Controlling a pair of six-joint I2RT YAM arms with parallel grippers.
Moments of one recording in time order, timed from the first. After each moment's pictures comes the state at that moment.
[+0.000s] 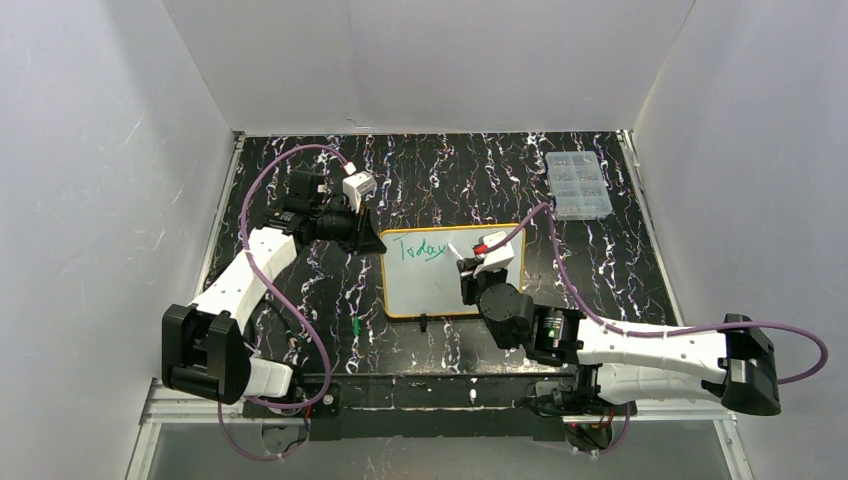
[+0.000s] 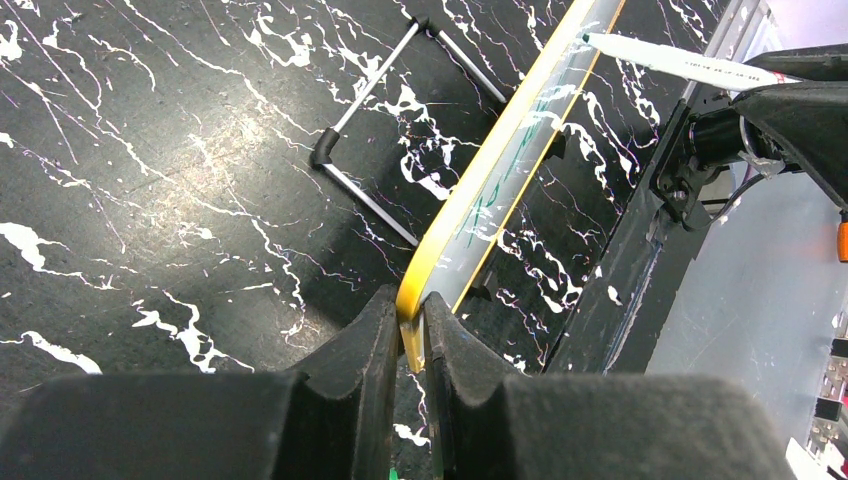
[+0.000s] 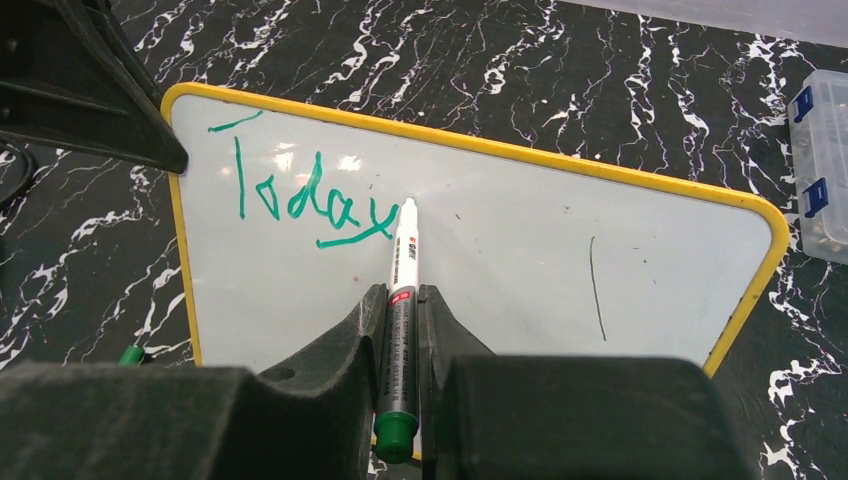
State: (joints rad) left arm -0.24 1.35 1.03 -0.53 0.80 0.11; right arm 1.33 1.01 0.64 0.13 0.92 0.26
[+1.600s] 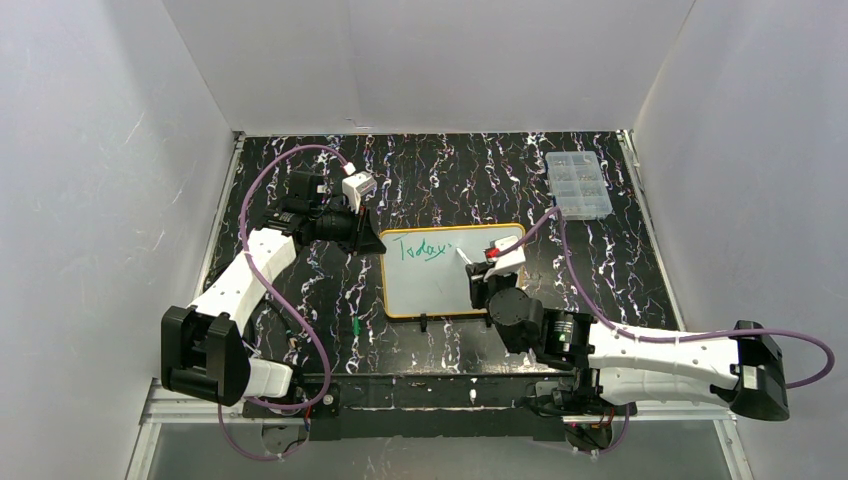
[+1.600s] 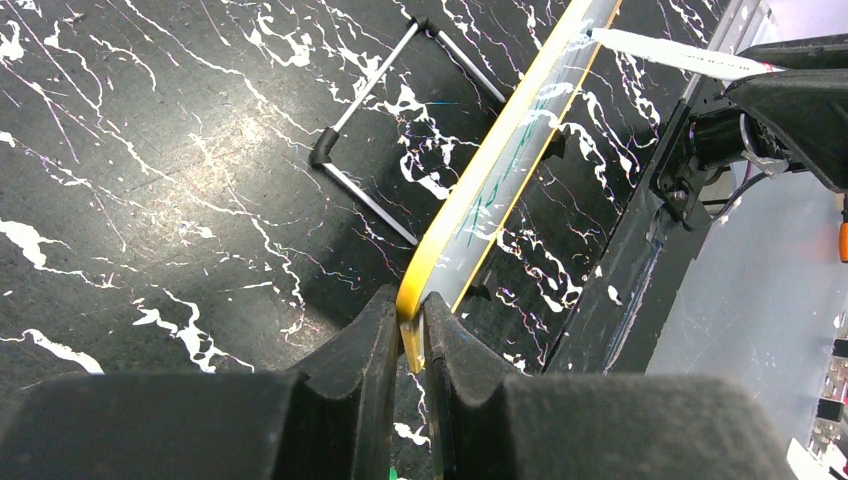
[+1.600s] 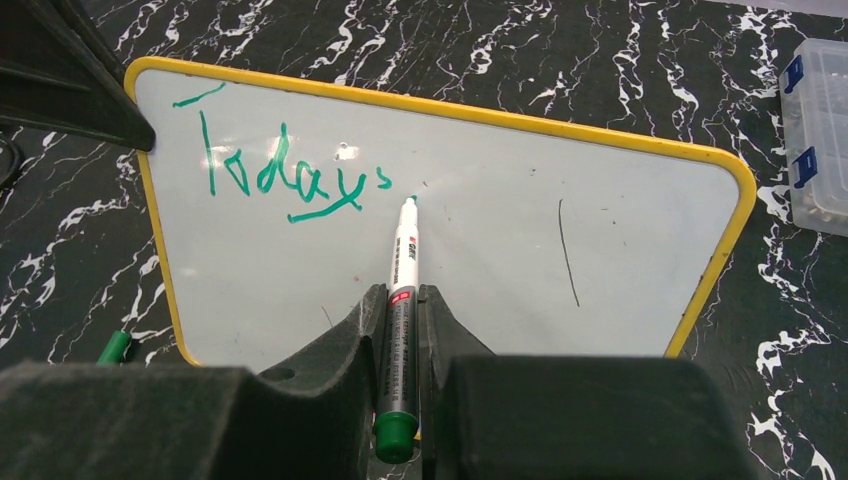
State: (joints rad) left arm -0.24 1.34 1.02 -0.53 0.80 0.11; right arm 1.33 0.93 0.59 0.07 0.93 0.31
